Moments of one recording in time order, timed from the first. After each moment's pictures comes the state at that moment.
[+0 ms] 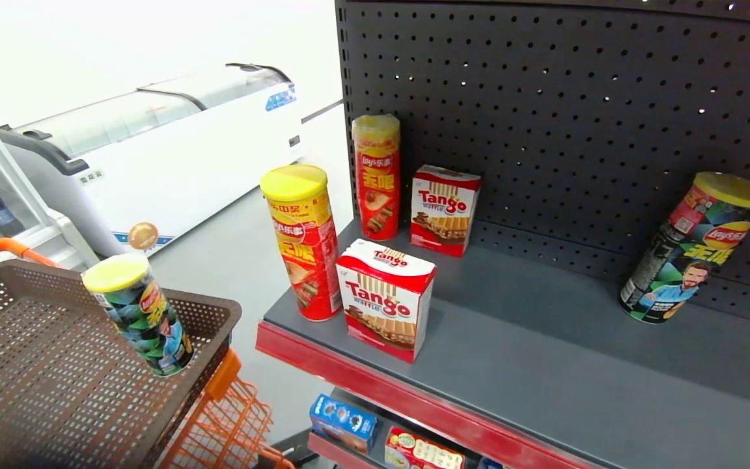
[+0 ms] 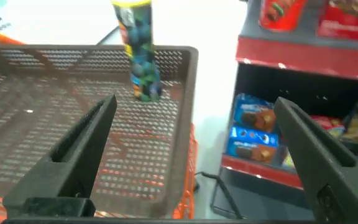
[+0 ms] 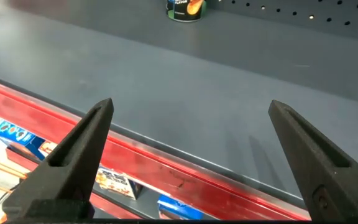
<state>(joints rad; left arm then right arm) 0.00 0.07 -0.12 0.02 -0.06 0.07 -0.01 0.00 0.00 0.00 -0.01 -0.01</state>
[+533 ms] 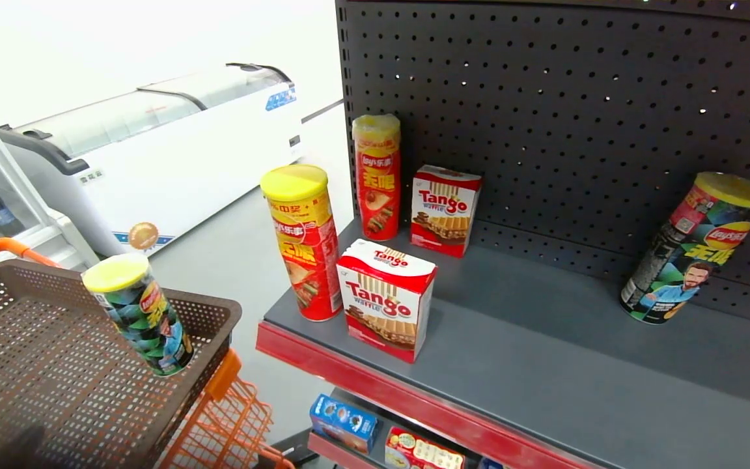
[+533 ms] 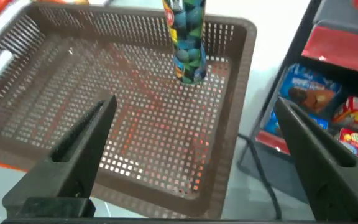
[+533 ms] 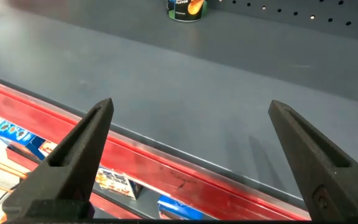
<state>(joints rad) 0.06 0.66 -0.32 -0.06 0.09 0.09 -0.01 0.00 0.00 0.00 -0.01 -0.01</state>
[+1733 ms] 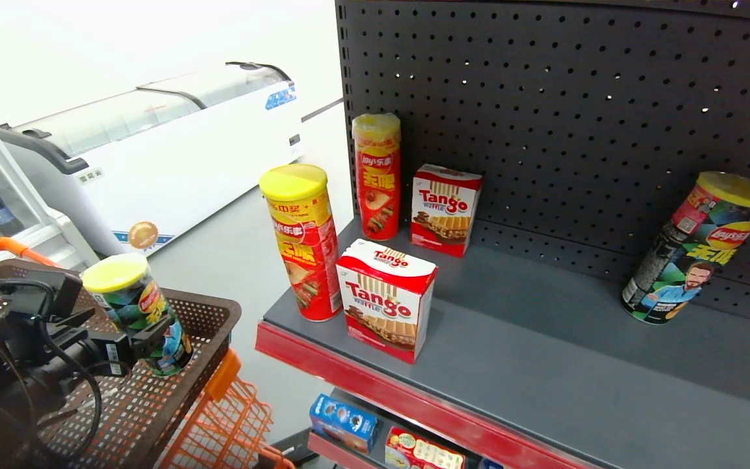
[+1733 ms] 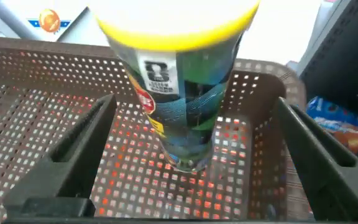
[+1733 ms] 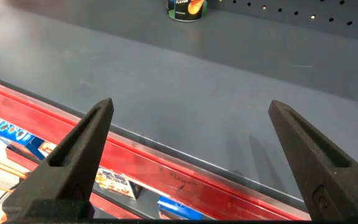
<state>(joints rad) 0.23 1.74 -0.21 -1.31 -0.16 0.14 -0.01 0.00 0.00 0.00 -0.01 -0.01</state>
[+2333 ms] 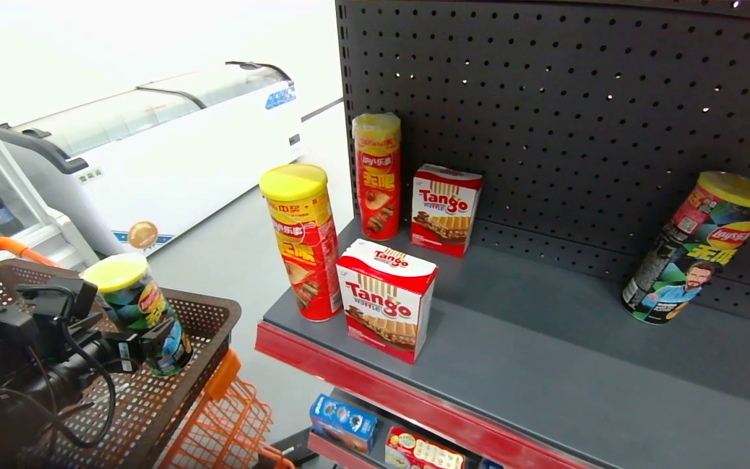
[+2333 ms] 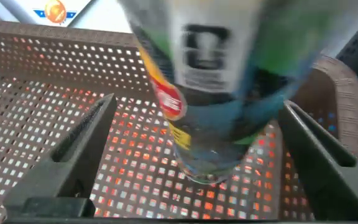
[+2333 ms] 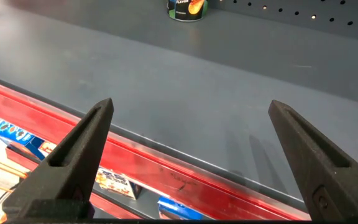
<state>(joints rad) 0.27 1.91 -0.25 -1.43 -0.16 0.14 -0.01 0.00 0.00 0.00 -0.01 -0.01</state>
